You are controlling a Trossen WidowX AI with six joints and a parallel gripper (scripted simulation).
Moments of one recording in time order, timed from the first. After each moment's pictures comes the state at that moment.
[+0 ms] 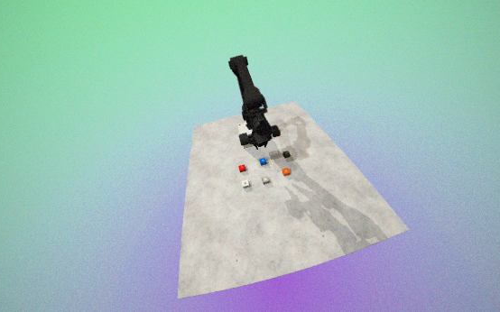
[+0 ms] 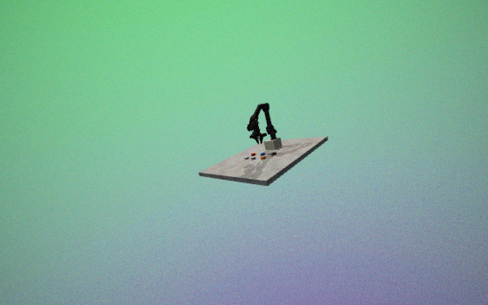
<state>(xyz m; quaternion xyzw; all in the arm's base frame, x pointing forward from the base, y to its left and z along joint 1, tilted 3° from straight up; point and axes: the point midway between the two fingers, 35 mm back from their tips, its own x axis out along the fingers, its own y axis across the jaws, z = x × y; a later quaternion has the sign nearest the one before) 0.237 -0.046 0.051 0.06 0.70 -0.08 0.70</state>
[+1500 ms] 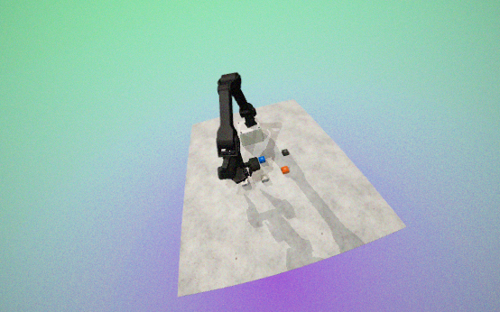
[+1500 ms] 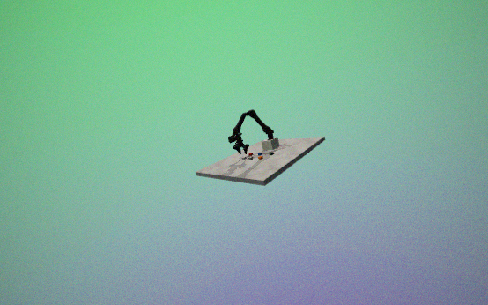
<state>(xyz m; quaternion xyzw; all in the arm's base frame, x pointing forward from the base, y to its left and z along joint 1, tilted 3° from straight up) 0.317 -0.196 -0.016 0.06 0.71 -0.08 0.70</state>
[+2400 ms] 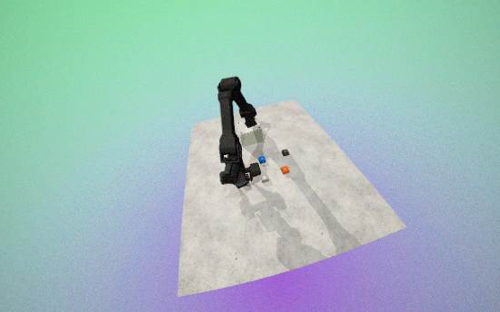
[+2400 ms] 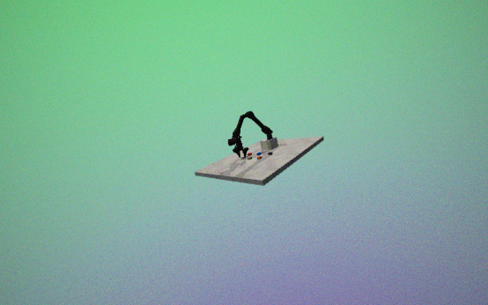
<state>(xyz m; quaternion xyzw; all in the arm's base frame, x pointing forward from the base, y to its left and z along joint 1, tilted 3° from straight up) 0.319 -0.200 -0.051 0.06 0.71 -0.09 0.70</state>
